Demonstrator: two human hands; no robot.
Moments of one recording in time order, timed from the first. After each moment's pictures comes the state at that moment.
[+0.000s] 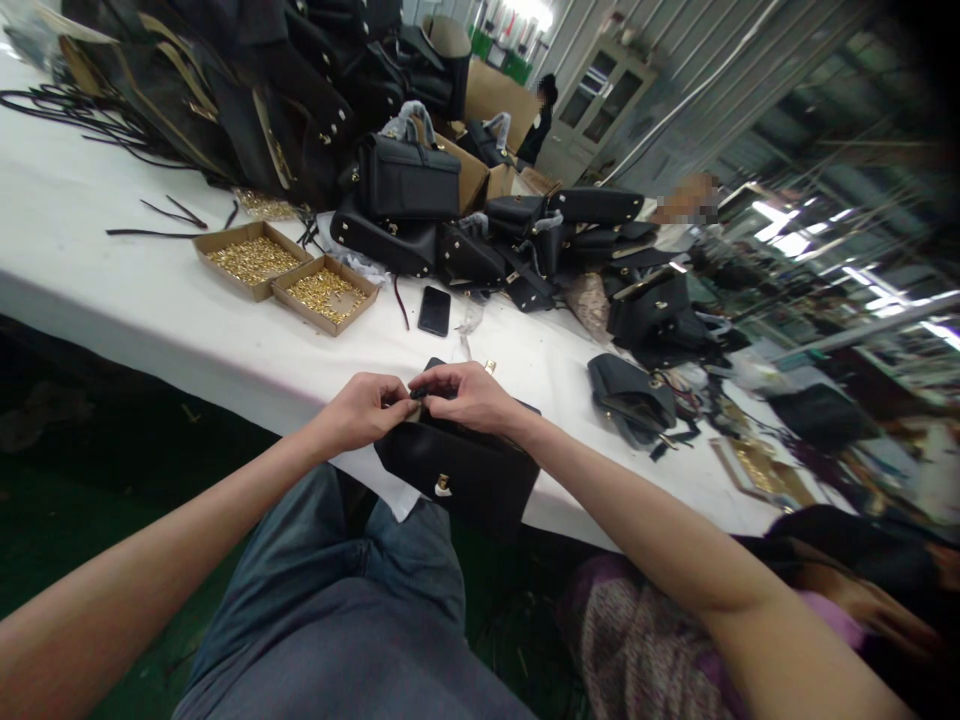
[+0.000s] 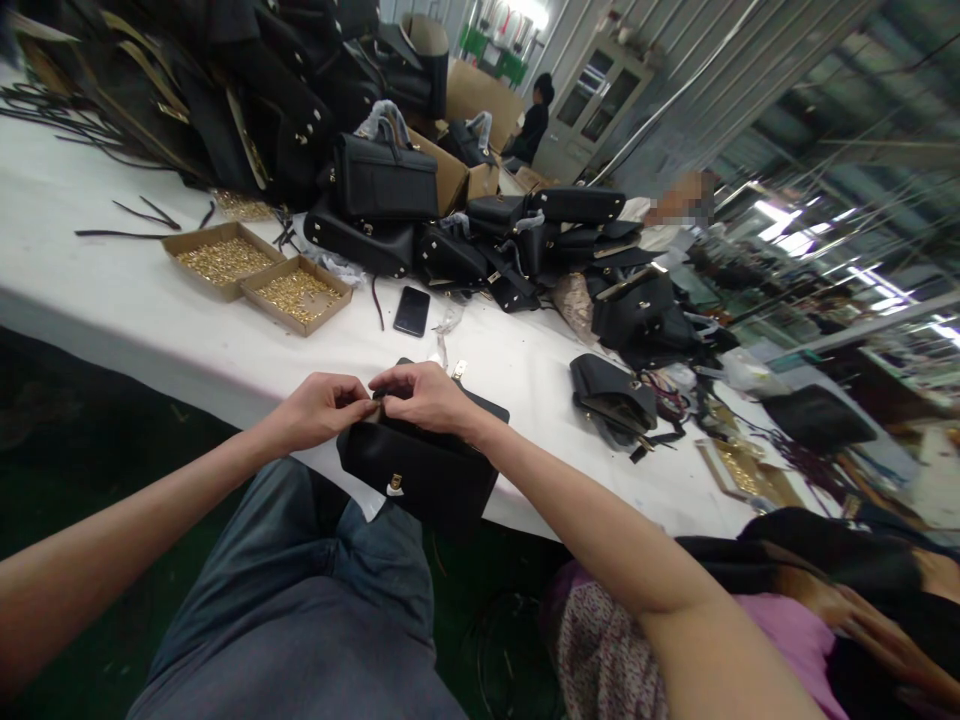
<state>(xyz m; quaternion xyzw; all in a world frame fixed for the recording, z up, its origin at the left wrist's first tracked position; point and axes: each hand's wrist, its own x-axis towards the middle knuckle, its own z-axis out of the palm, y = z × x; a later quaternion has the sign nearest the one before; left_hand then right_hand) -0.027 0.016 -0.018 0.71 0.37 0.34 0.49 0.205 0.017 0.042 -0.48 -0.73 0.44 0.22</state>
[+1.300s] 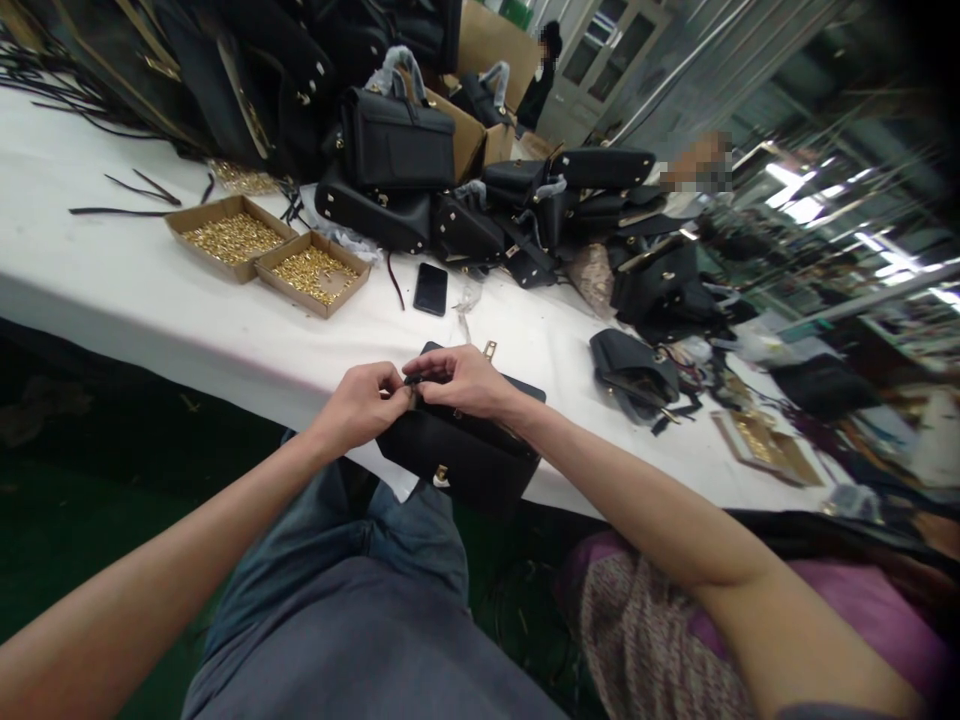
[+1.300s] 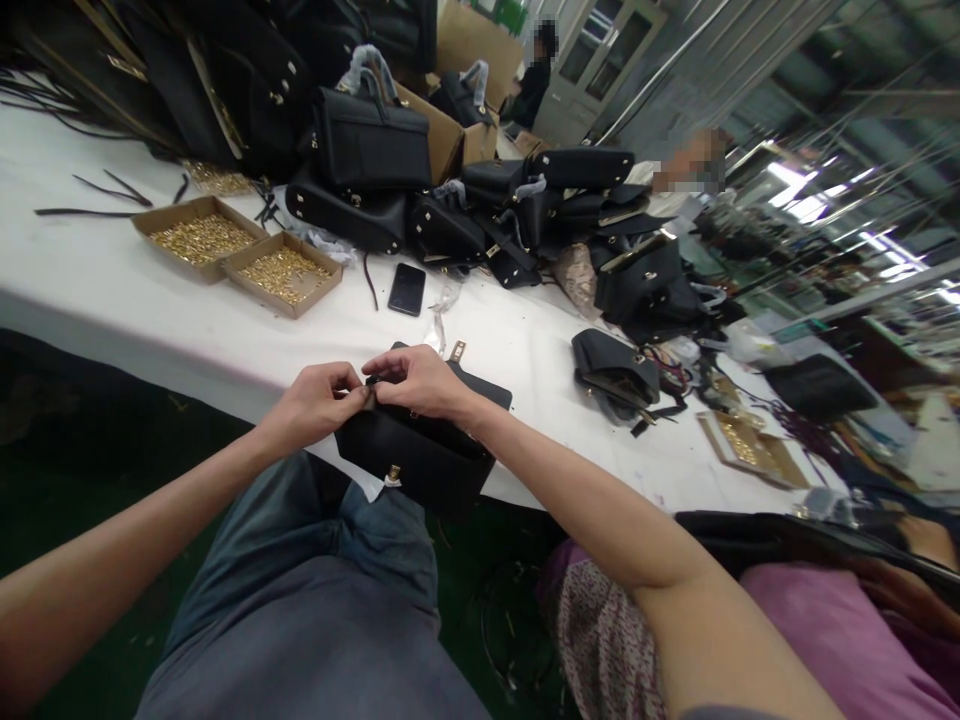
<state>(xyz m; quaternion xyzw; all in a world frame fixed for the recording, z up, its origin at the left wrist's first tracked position) -0.015 -0.001 -0.025 0.67 0.43 0.37 0.48 0.200 0.011 0.035 -0.50 -0.67 0.49 0.24</state>
